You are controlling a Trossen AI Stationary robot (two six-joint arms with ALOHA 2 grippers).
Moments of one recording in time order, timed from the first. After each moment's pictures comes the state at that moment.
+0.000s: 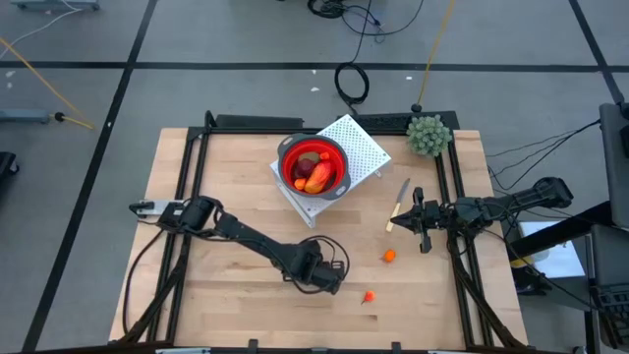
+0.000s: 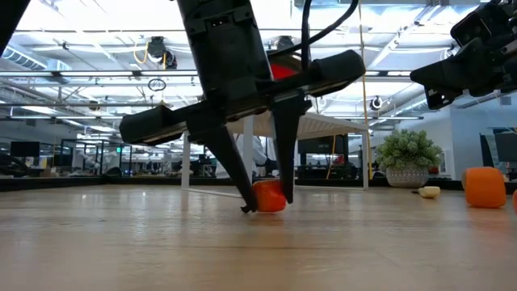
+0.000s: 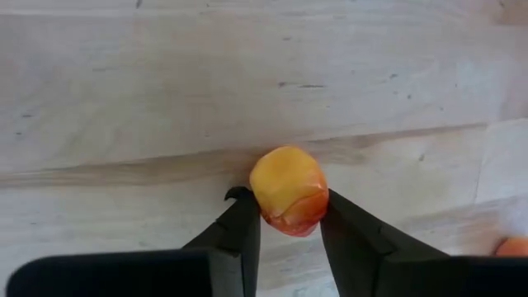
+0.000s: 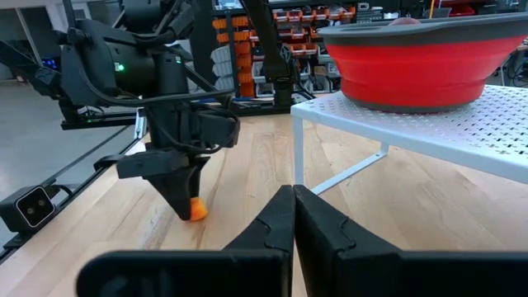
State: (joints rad) left arm -0.36 2.22 1.68 -0.73 -0.16 -1.88; right arm 0.27 0.20 0.02 0.12 0.23 0.11
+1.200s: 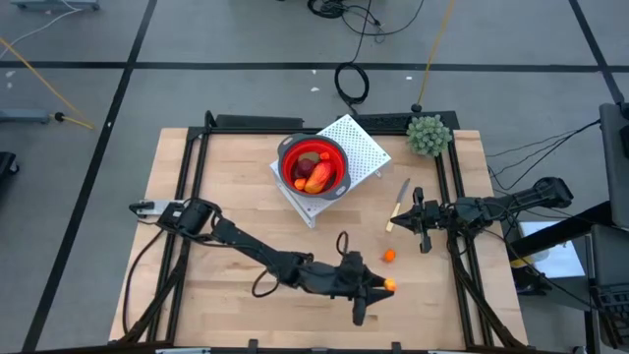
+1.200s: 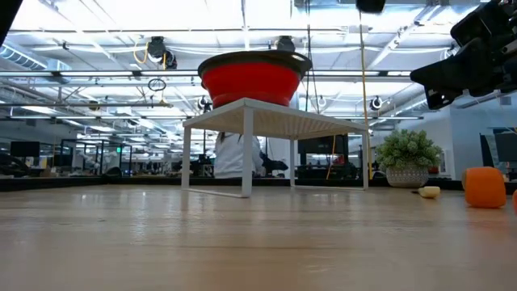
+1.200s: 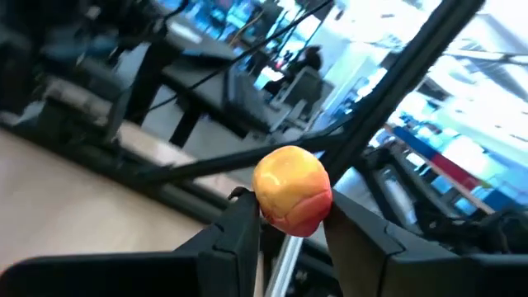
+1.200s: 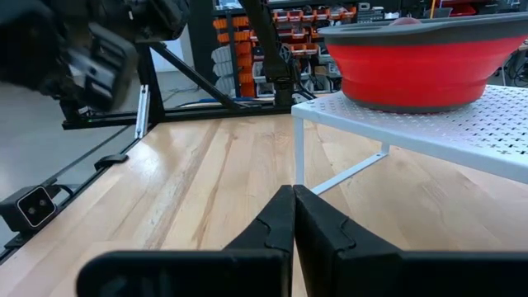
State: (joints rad) left arm -0.41 2.22 1.68 0.57 -0.30 -0.57; right arm 0.27 0.20 0.02 0.12 0.23 0.11
